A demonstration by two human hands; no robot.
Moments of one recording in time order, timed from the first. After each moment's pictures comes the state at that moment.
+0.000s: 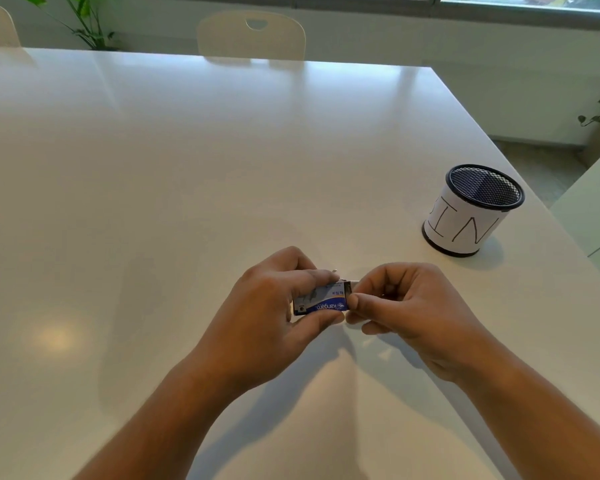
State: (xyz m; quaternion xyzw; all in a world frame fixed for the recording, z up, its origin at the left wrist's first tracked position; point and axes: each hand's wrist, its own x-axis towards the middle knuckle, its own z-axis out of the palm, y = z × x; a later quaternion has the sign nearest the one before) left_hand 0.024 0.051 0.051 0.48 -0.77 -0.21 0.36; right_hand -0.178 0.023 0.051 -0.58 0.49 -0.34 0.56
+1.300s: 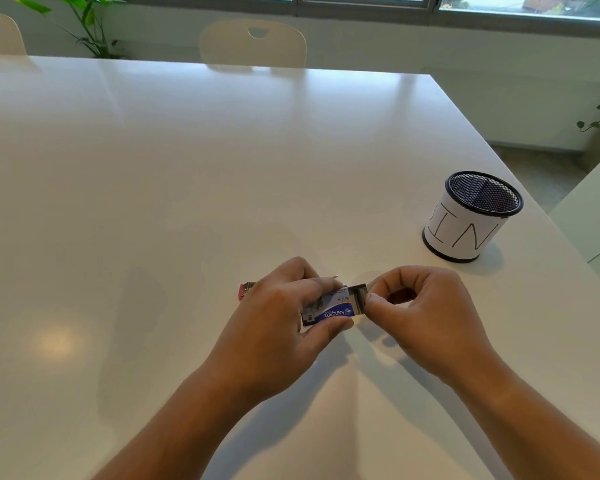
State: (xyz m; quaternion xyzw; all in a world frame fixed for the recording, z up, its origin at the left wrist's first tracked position) left_hand 0.014 0.055 0.049 0.50 -0.76 -0.20 0.36; right_hand -0.178 0.029 0.050 -0.64 0.58 -0.37 0.33
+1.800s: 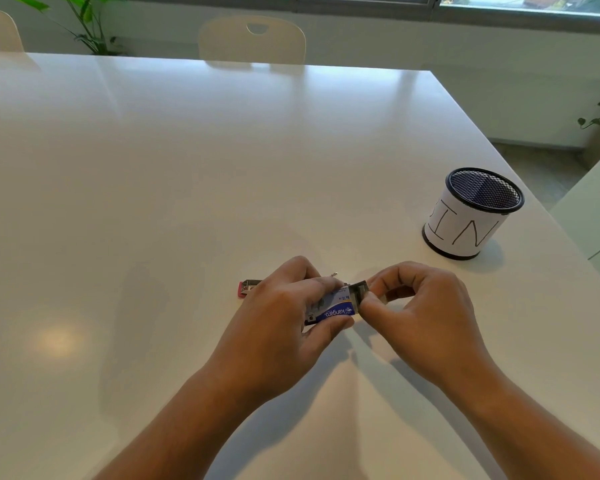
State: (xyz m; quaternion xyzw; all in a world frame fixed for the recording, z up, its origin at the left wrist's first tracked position) left_hand 0.011 0.056 0.047 0.50 -0.77 -0.18 0.35; right_hand -0.171 0.031 0.044 -0.66 0.61 -0.38 0.23
